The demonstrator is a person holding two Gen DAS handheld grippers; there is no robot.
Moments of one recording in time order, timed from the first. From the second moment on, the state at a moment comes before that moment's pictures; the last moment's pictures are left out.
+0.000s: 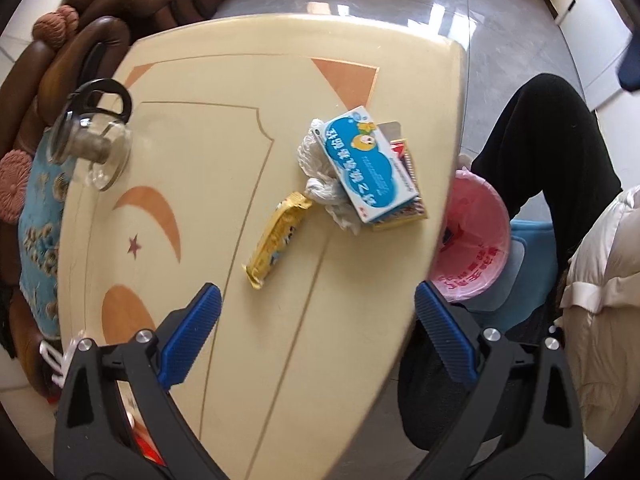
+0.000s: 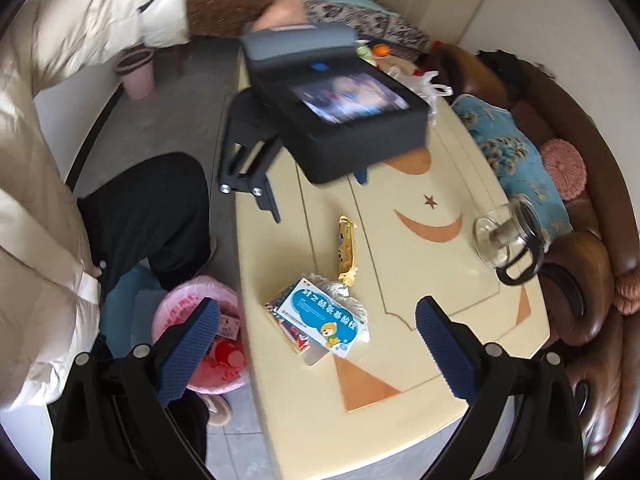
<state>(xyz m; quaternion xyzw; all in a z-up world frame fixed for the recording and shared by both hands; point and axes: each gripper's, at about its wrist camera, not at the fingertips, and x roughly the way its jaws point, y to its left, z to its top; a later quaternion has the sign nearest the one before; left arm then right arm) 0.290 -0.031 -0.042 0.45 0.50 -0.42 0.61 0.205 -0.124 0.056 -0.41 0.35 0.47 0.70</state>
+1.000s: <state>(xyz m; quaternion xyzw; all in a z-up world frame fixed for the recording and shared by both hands) 0.375 -0.063 -0.187 0.47 0.54 -0.47 0.51 0.275 -0.095 -0.122 -0.49 0.42 0.54 0.55</state>
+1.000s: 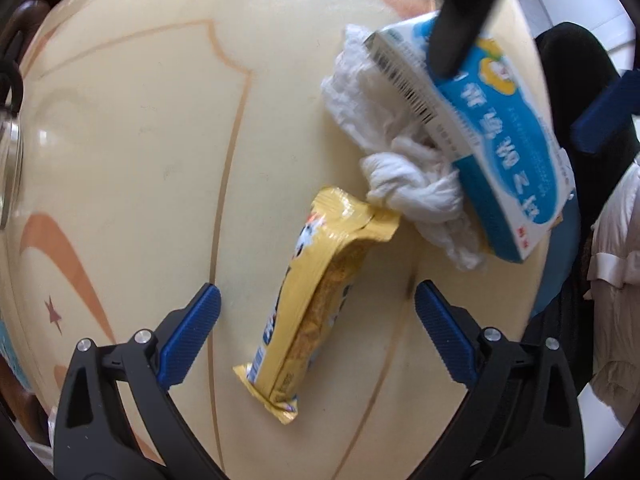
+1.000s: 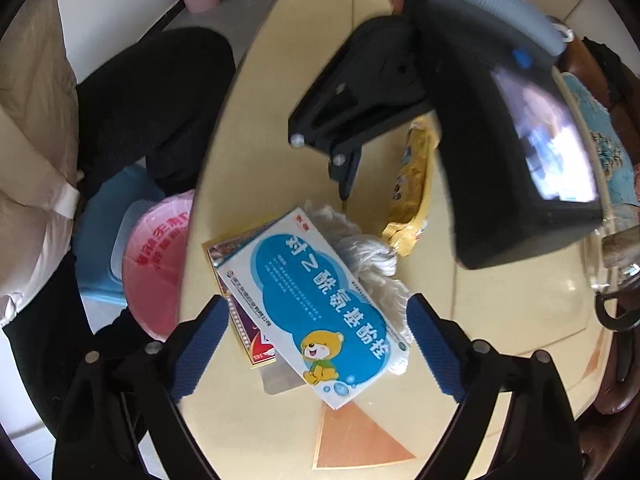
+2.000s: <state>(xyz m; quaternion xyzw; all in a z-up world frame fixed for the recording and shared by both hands) 0.338 -0.053 -0.145 0.43 0.54 -0.45 0.57 0.295 -0.109 -0.153 -0.28 0.56 0.40 0.67</state>
